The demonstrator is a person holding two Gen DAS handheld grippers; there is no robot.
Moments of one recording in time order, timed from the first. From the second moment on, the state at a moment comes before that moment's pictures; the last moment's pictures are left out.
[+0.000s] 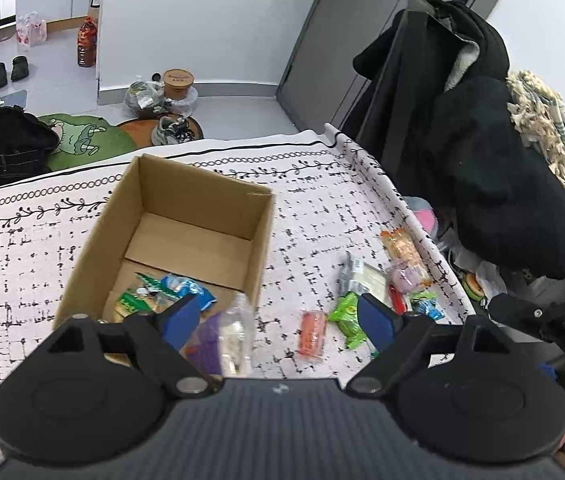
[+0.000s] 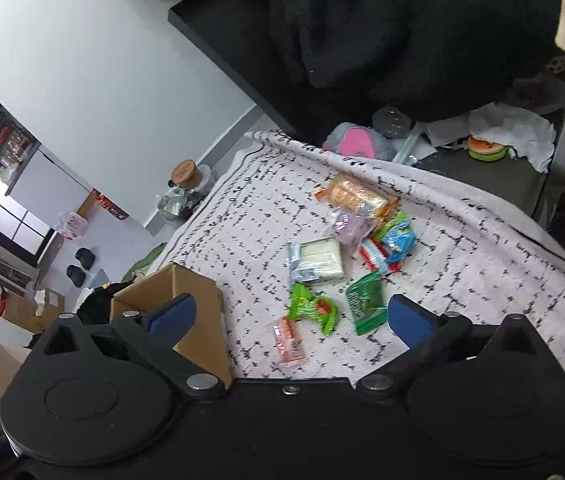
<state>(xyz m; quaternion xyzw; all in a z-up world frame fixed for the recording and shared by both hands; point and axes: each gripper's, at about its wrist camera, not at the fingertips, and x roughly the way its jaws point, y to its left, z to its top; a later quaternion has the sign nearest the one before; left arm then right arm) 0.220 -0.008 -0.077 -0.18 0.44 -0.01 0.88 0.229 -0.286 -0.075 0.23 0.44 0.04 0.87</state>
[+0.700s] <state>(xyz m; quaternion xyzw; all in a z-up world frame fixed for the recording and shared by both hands) 0.237 -0.062 -0.093 -0.16 0.43 -0.02 0.89 0.259 -0.322 -0.121 0.23 0.48 0.03 0.84</state>
